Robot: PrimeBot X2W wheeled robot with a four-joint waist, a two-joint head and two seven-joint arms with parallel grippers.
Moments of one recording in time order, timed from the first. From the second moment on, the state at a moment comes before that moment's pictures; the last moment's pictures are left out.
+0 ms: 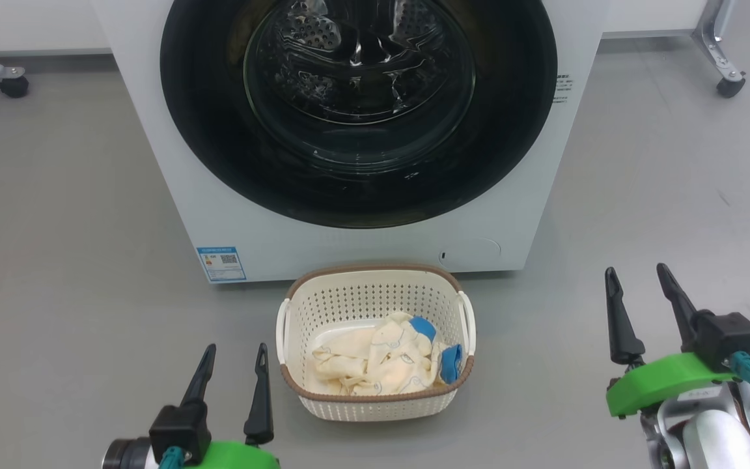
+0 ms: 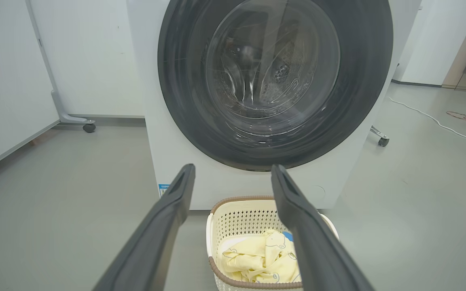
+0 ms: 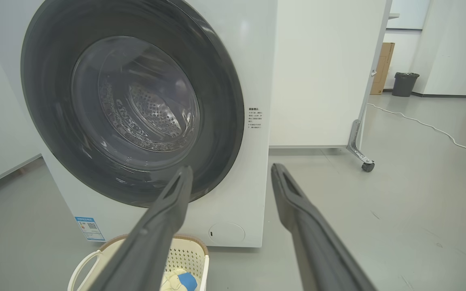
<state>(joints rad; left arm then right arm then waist) -0.05 0.04 -0.28 0.26 -0.18 0.12 -0.25 -0.07 -0.03 -0.03 0.23 0.07 0.12 -0.25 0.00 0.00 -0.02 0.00</state>
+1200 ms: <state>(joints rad) -0.06 0.04 -0.29 0.27 -0.18 0.12 -0.25 -0.07 -0.03 -0.02 0.23 0.09 0.12 -0.25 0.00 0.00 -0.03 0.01</state>
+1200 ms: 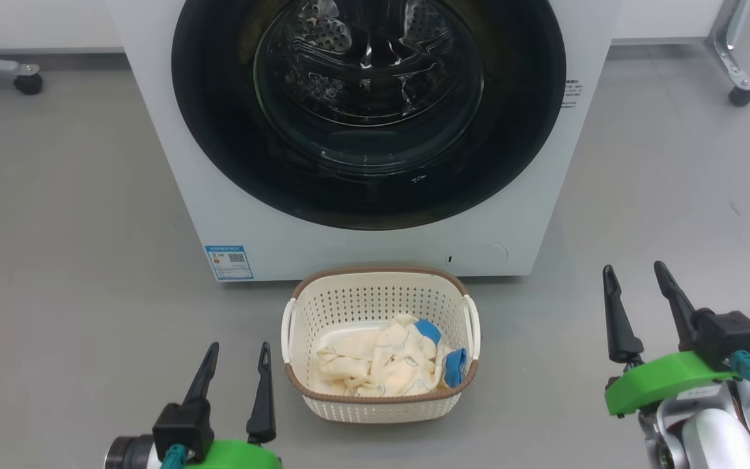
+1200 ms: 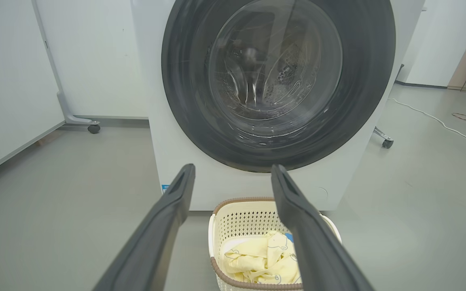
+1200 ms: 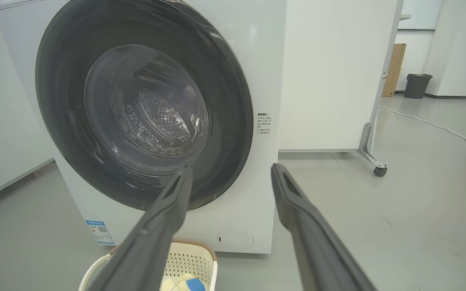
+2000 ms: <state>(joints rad) -0.06 0.05 -0.29 0.27 -0.18 0.12 -0.25 -0.07 -0.03 -0.02 0.23 0.10 0.12 -0.25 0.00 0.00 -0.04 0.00</state>
